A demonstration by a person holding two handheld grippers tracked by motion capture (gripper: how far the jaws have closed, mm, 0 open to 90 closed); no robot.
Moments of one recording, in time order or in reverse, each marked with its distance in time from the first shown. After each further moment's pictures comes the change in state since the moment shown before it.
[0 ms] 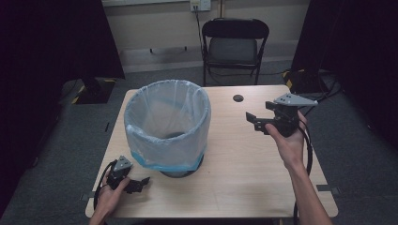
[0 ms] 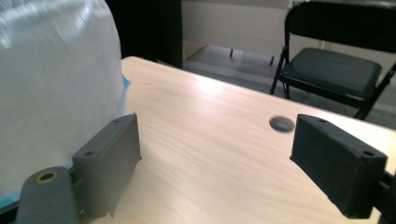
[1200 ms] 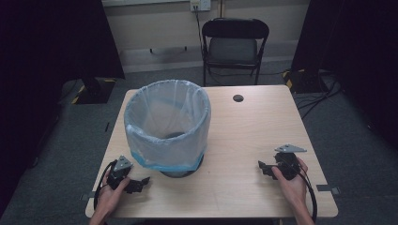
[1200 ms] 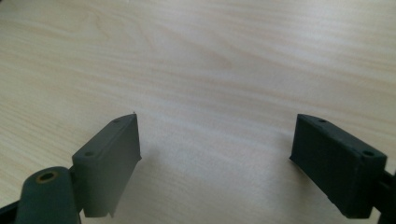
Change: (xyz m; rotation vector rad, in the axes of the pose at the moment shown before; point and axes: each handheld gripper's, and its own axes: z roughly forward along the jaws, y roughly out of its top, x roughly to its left) left arm 0.000 0.000 0.000 0.000 0.004 0.000; right arm -0.025 -0.178 0.014 0.367 -0.152 0.094
